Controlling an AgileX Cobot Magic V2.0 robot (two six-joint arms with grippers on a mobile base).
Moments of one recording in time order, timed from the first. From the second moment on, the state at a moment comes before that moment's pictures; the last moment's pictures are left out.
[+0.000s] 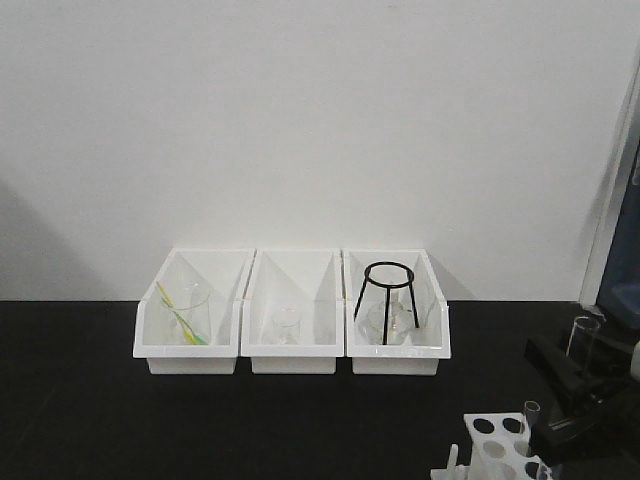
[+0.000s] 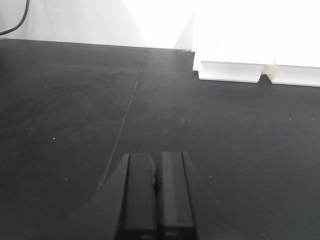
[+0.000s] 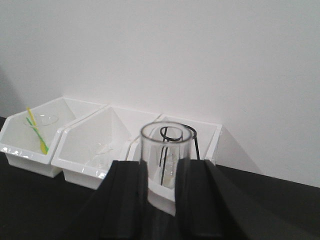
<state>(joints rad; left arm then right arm) 0.08 -0.01 0.03 0.05 0.29 -0.17 0.08 1.12 -0.47 -0.46 -0.57 0.32</state>
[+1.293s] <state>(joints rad) 0.08 -0.01 0.03 0.05 0.29 -0.17 0.08 1.12 -0.63 -1.05 -0.33 -0.19</state>
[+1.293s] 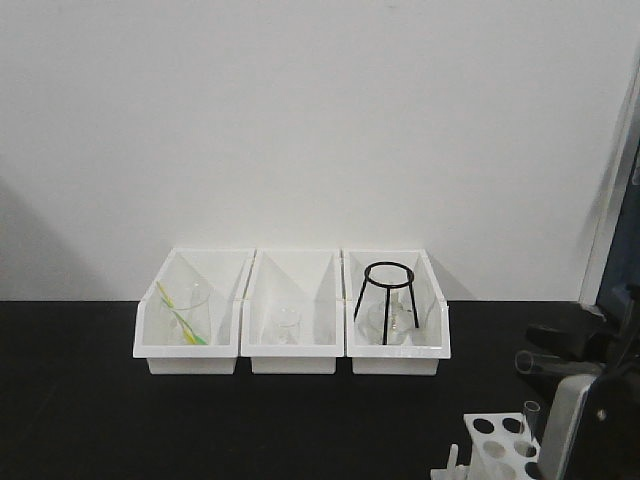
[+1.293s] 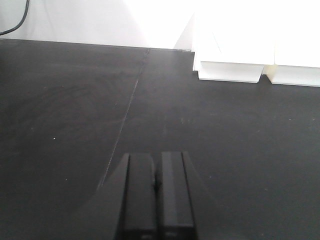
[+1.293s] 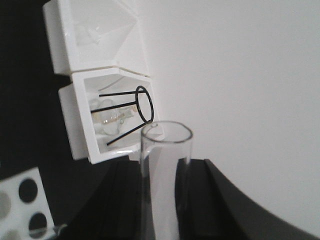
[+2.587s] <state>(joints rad) 0.08 -0.01 0.03 0.05 0.29 -0.17 0.08 1.24 -0.46 -0.36 -0.65 0.35</state>
